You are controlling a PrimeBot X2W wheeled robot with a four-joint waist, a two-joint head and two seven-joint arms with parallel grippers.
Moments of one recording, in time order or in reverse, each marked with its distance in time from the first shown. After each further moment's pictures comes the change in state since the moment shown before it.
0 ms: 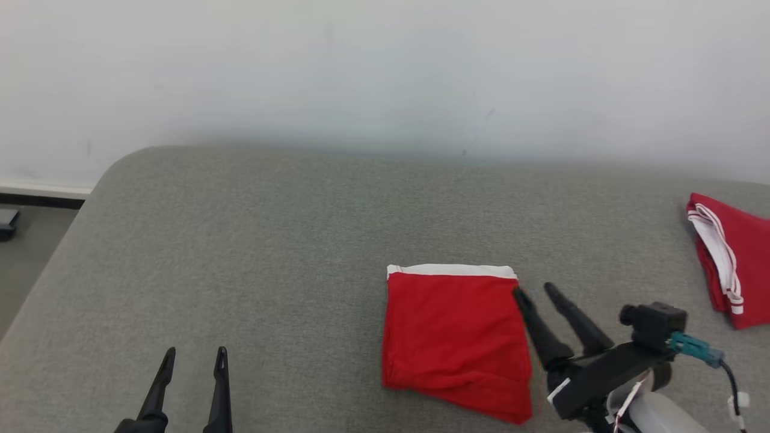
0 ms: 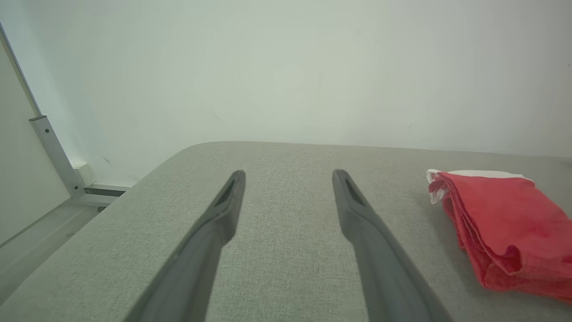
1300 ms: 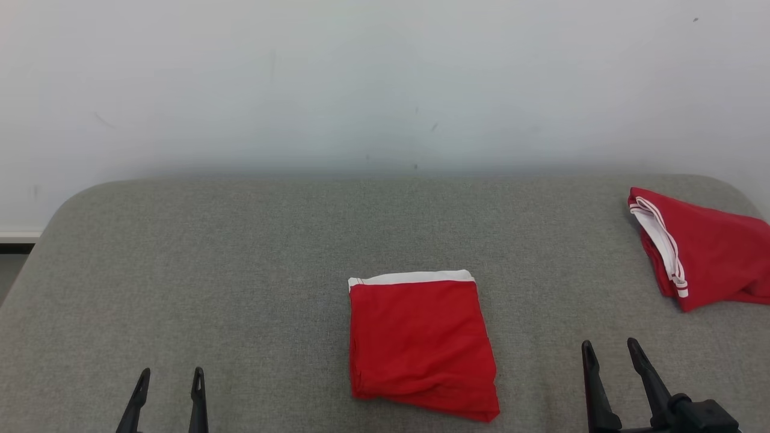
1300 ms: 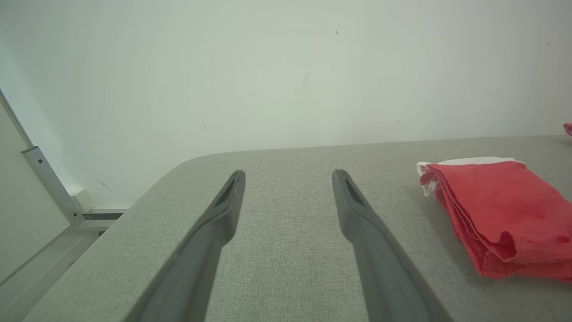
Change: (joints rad) left arm 0.060 0.039 0.029 -0.036 0.042 0.034 0.000; right arm 0.368 0.316 -0.557 -0.189 -0.719 0.000 -0.066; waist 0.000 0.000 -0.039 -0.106
